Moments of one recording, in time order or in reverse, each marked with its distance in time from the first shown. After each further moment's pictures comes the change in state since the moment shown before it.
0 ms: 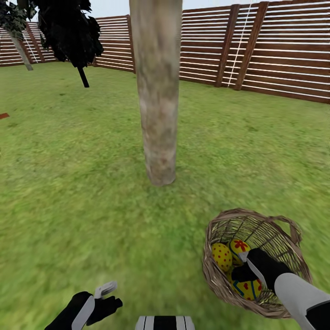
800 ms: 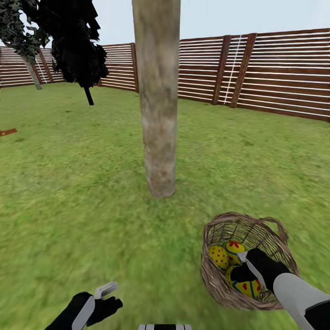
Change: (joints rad) left arm 0.000 -0.002 0.000 0.005 0.000 0.000 0.000; right arm 0.000 0.008 0.000 0.003 0.001 0.000 0.000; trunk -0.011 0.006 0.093
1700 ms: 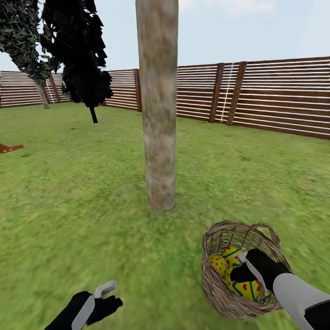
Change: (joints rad) left arm 0.000 0.001 0.002 -0.007 0.002 0.000 -0.003; right arm 0.000 0.002 0.000 0.003 -0.001 0.000 0.000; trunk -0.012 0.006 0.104
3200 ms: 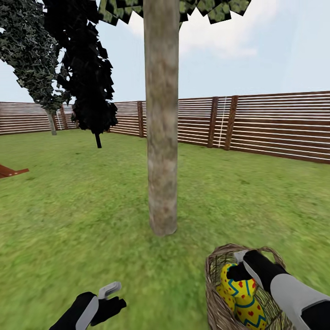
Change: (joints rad) left arm 0.000 -0.024 -0.004 0.006 -0.006 -0.001 0.005; right arm 0.000 0.017 0.014 0.019 0.000 -0.083 0.004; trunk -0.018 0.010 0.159
